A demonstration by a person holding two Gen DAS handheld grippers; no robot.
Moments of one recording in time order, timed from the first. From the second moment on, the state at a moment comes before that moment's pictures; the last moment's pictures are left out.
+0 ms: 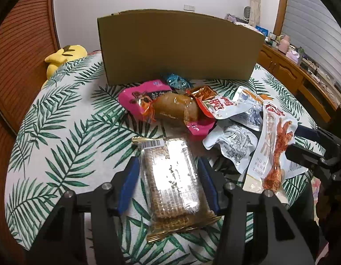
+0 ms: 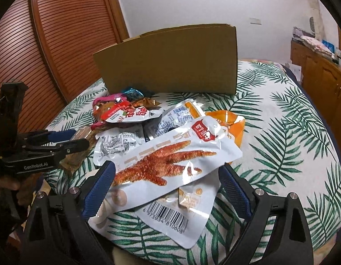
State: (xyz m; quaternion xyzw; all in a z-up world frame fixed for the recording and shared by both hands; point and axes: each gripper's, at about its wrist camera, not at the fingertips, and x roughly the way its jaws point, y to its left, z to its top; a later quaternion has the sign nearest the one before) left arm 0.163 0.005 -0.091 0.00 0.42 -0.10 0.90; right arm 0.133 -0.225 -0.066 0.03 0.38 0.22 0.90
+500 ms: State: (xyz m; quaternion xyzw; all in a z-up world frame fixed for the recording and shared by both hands) left arm 0.162 0.014 -0.095 -0.01 0.40 -0.12 0.91; right arm 0.155 -0.211 -0.070 -0.01 0.39 0.19 0.90
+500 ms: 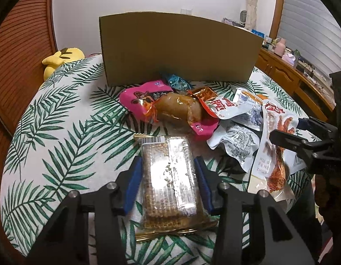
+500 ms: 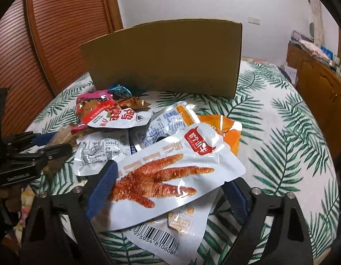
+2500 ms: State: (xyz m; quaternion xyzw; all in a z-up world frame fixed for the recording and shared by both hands) left arm 0.133 0.037 -0.046 -0.05 0.32 -0.13 0.94; right arm 0.147 -0.200 0.029 0.02 0.29 0.25 0.92
